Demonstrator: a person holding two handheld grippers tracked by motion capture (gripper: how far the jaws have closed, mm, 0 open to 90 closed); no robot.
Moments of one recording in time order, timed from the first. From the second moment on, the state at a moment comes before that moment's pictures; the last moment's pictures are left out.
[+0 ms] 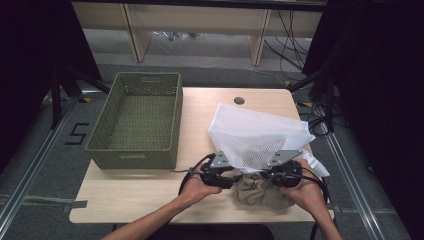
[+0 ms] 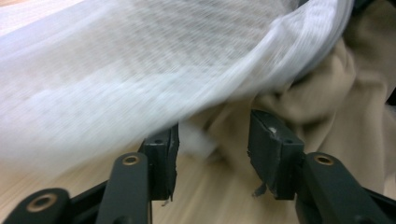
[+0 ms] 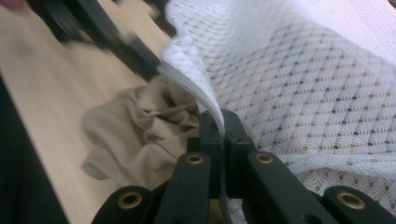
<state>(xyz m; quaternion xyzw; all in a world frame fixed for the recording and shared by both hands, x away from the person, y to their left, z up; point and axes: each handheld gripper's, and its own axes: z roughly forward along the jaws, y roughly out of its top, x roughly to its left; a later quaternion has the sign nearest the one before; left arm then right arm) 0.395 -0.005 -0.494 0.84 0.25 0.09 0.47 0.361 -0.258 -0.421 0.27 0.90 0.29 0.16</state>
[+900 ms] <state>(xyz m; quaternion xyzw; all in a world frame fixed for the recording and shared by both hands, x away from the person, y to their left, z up) 0.418 -0.061 -0.515 0.88 0.23 0.07 0.41 0.366 -0.261 -0.422 0.27 0.90 0.29 0.16</state>
